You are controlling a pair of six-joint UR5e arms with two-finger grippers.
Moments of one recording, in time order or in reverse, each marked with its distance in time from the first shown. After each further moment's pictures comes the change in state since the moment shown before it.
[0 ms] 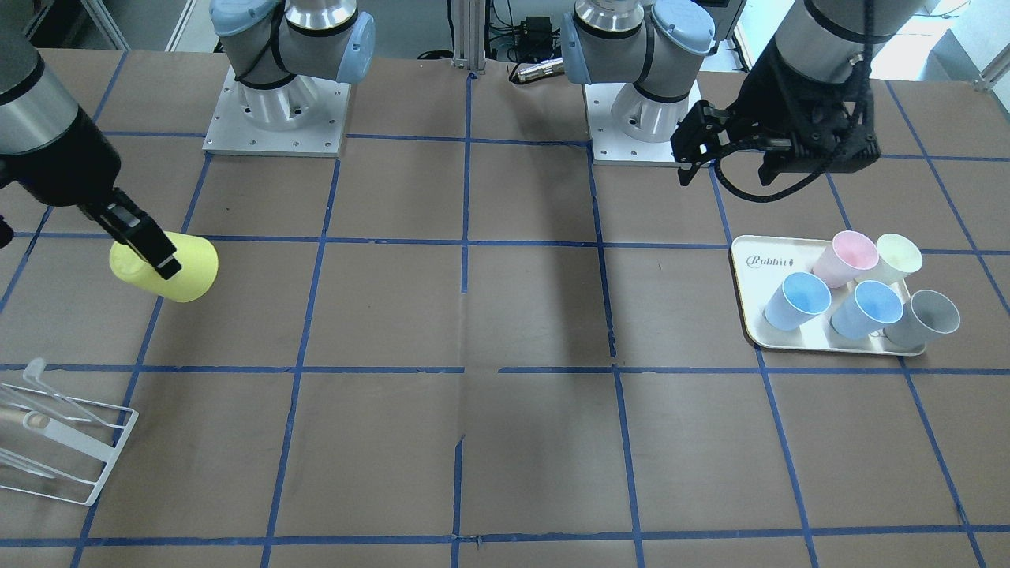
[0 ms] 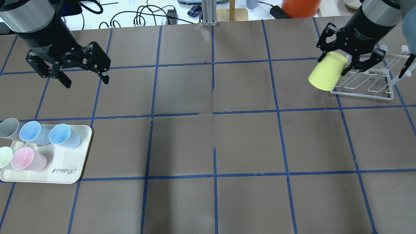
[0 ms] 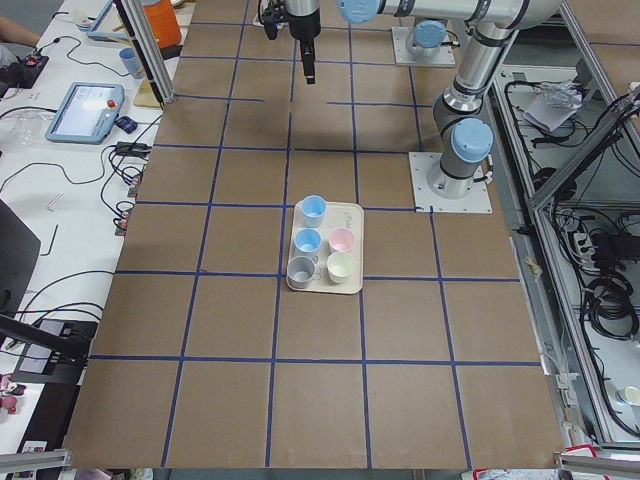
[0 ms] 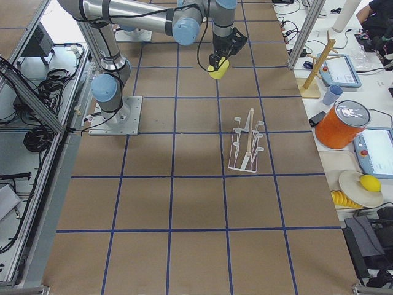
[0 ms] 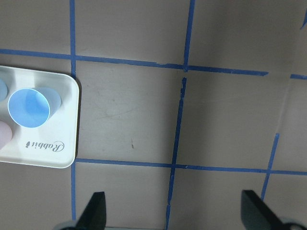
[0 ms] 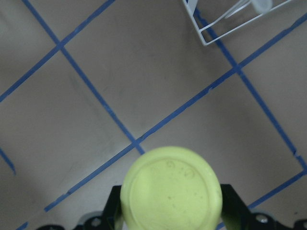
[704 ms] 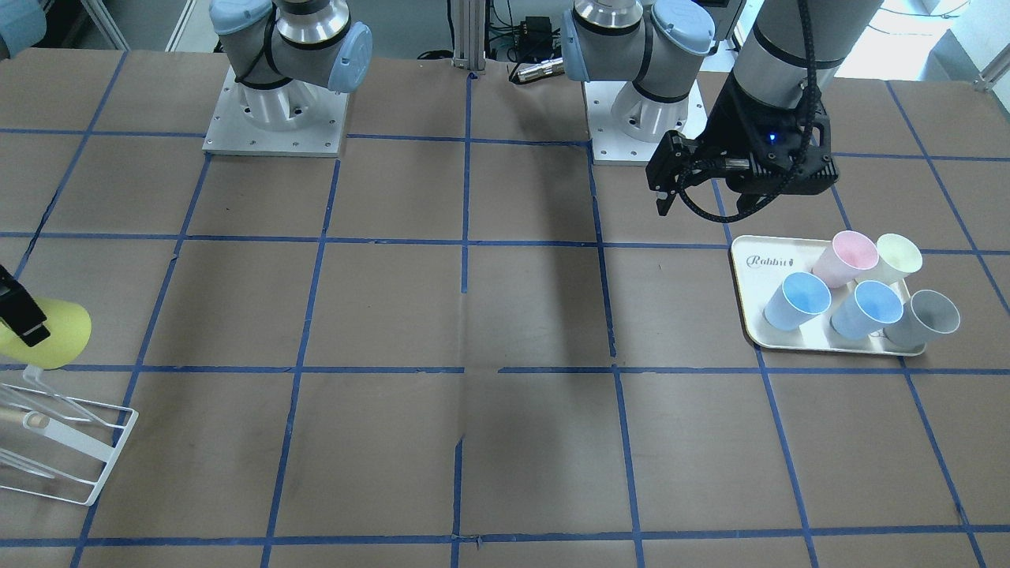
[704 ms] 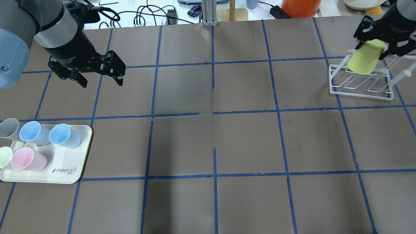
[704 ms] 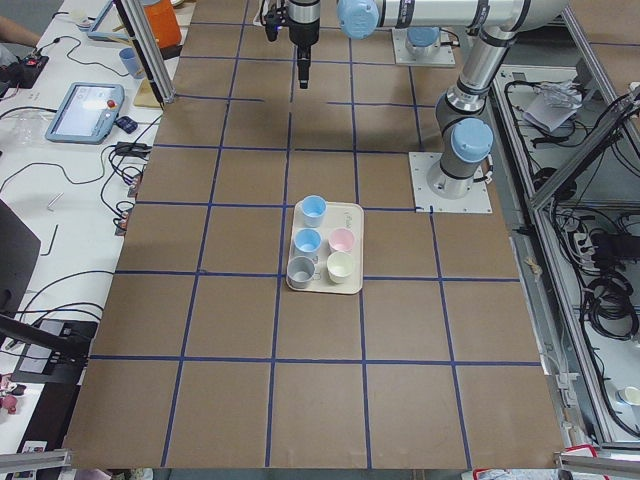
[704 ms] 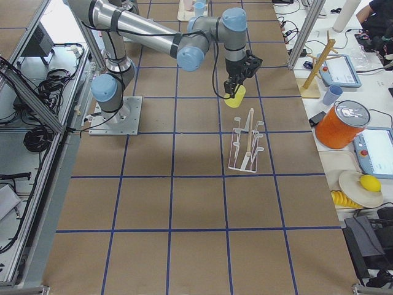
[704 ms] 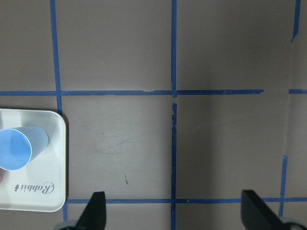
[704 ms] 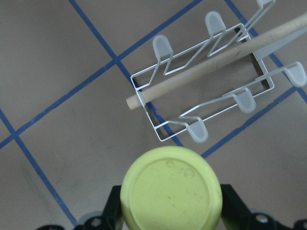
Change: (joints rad) left arm -0.026 0.013 -0.094 0.165 0.005 0.000; right arm -0.126 0.115 0.003 -0.274 -0.085 -0.144
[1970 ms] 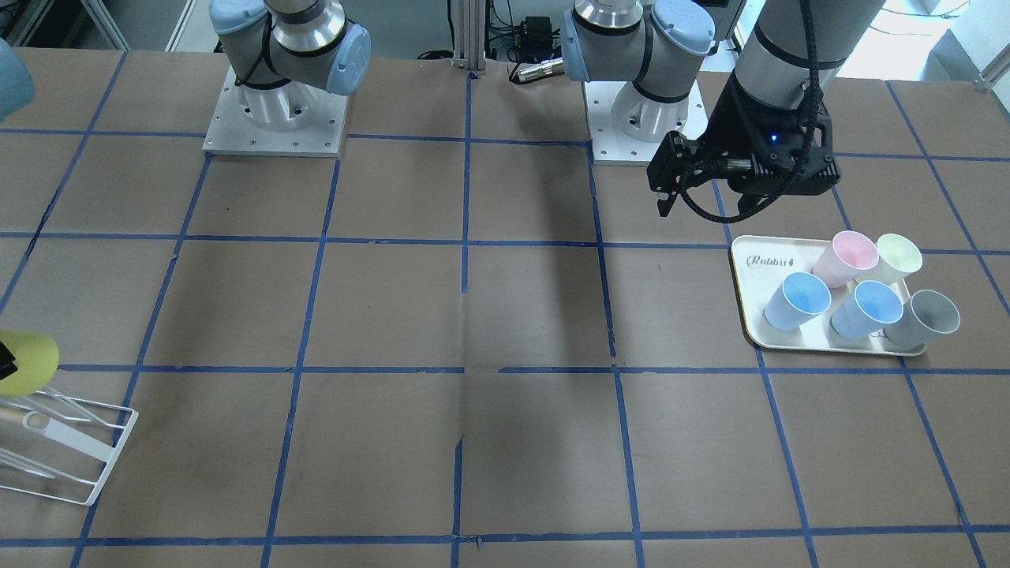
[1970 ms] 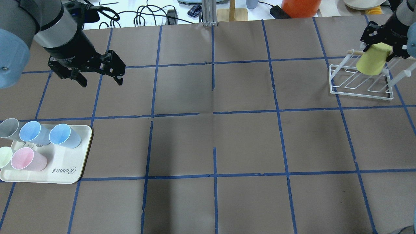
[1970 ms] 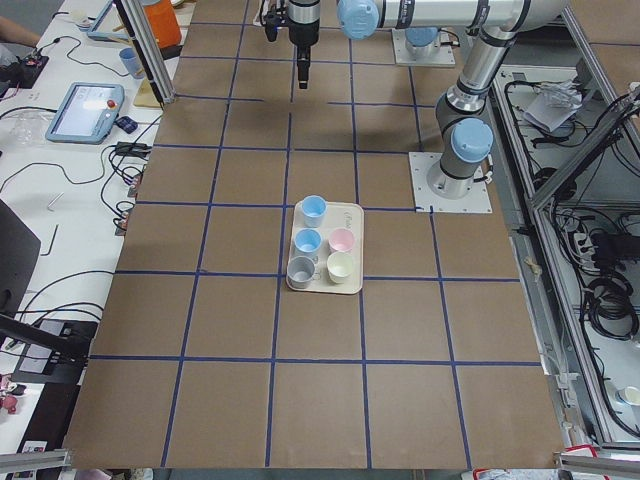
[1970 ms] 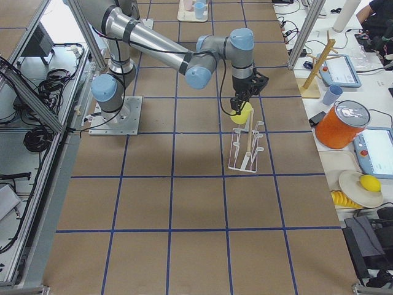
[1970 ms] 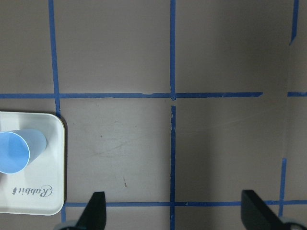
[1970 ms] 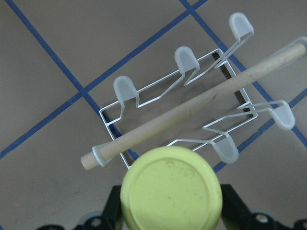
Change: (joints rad) left arm 0.002 0.000 0.000 0.003 -0.001 0.001; right arm -0.035 0.085 0.000 -0.091 -0.062 0.001
